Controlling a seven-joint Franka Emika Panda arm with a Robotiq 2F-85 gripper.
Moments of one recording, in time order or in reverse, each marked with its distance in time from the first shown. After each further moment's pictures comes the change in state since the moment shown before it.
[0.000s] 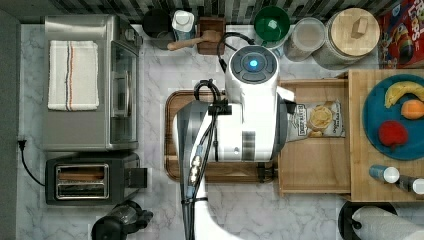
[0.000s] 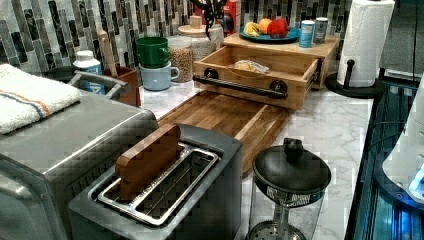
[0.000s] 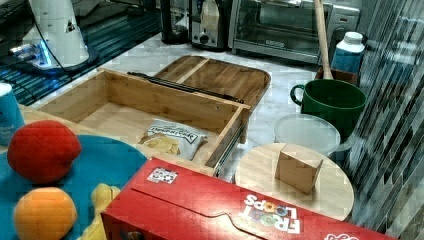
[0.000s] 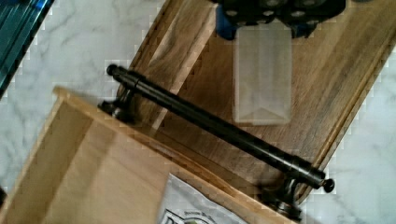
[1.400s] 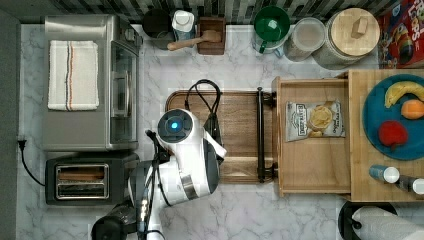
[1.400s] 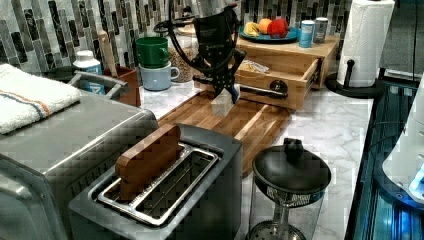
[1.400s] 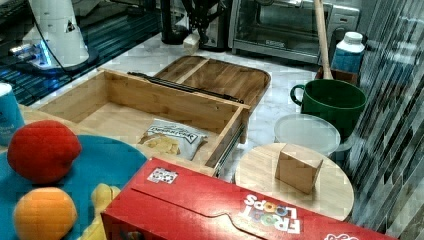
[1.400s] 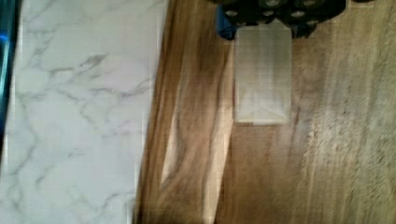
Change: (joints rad) arm 0.049 -0.072 0.199 -0.429 -0.015 0.346 0.579
